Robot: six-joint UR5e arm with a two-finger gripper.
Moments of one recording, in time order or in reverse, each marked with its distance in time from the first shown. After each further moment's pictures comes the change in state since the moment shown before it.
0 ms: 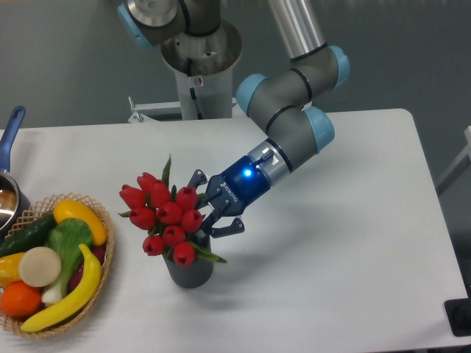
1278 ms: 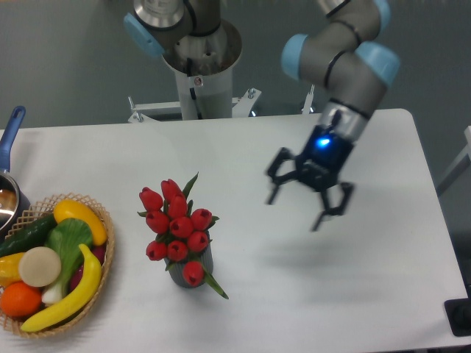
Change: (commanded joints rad) arm 0.296 0.126 0.199 0.006 0.744 0.002
